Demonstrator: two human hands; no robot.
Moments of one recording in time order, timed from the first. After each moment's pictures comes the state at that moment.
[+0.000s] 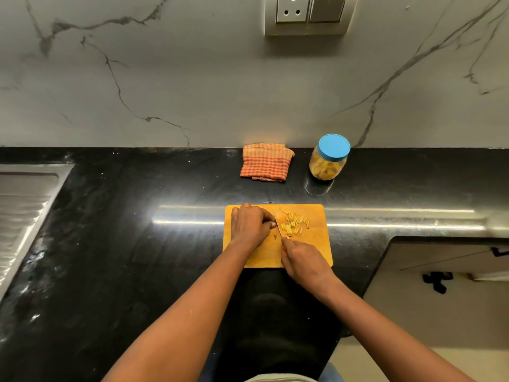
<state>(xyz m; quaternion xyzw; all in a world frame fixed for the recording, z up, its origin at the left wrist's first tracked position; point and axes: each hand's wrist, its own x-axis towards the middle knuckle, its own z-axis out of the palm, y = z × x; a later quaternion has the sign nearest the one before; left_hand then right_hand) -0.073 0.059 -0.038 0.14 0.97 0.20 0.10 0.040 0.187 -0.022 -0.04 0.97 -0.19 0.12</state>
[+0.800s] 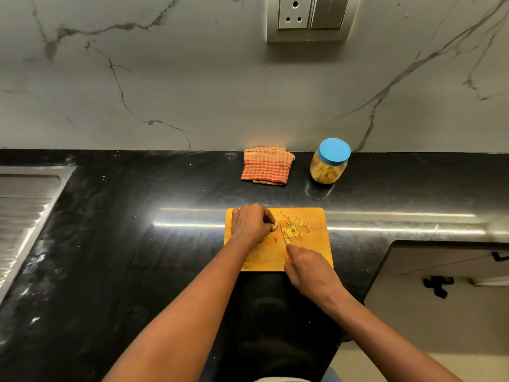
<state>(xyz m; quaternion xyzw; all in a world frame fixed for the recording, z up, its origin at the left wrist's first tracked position) -0.087 0.063 -0.029 0.12 0.95 0.21 0.17 0.054 0.188 -0.008 -0.02 0.97 -0.21 0.09</state>
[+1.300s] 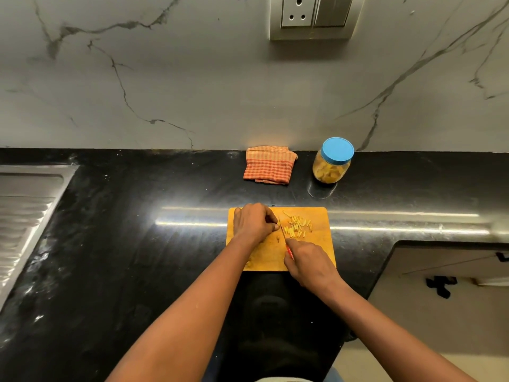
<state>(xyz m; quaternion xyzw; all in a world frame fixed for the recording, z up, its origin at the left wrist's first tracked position) -0.088 0.063 -0.029 0.12 0.96 0.22 0.16 0.037 0.187 -0.012 -0.02 0.97 -0.20 0.09</state>
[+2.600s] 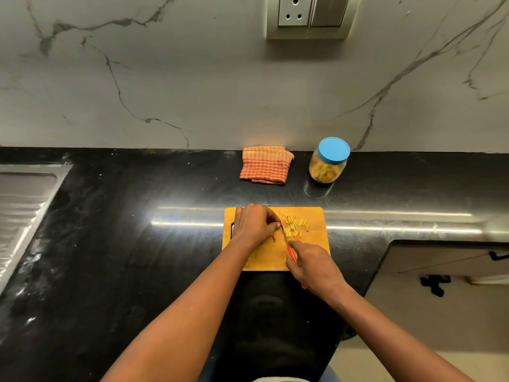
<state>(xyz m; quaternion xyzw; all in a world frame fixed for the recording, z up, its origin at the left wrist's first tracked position) -0.081 0.069 -0.027 0.16 0.95 0.22 0.14 0.048 0.200 -0.013 0.01 0.97 -0.25 0.07</state>
